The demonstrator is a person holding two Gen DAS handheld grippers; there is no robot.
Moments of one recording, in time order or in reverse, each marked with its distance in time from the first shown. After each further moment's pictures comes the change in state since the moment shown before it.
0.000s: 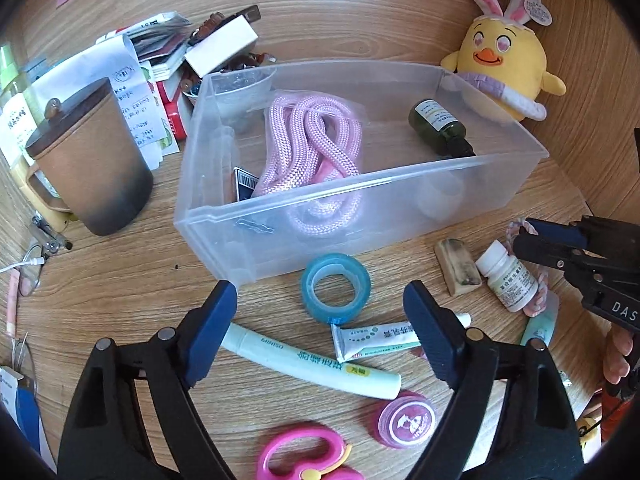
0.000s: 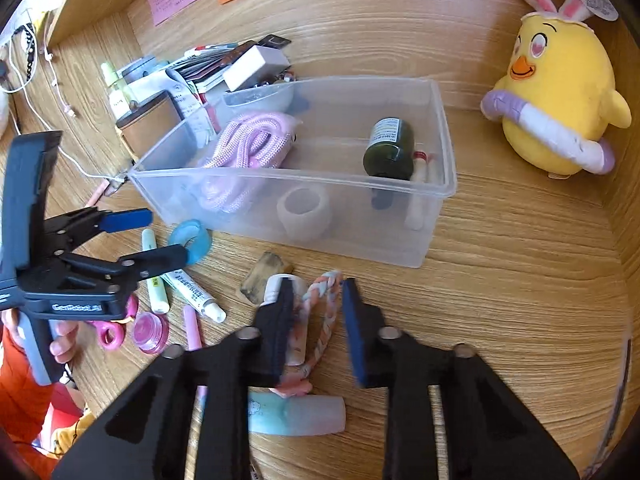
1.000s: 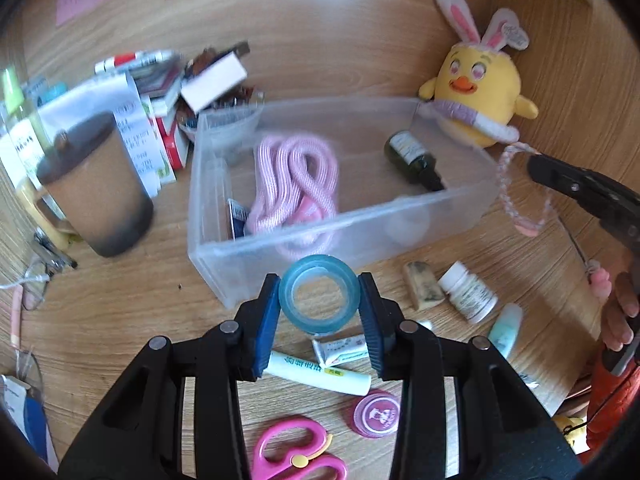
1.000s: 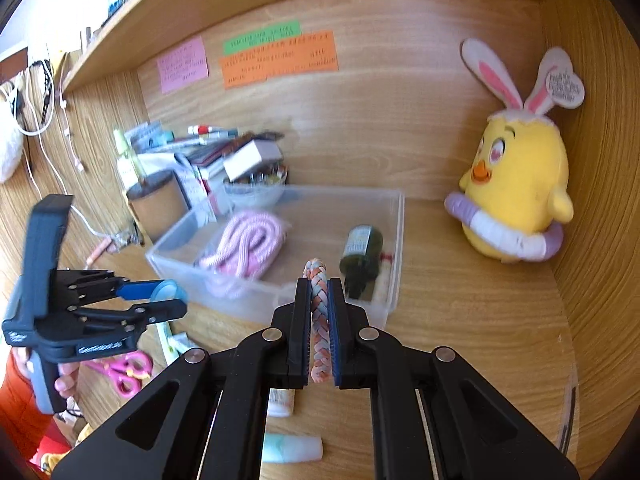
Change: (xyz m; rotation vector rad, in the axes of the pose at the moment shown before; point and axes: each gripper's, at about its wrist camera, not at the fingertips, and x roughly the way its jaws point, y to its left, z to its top) left arm -0.046 -0.003 0.014 0.014 -0.086 -0.058; right arm -0.066 0.004 0.037 -0.024 -0.251 -0.070
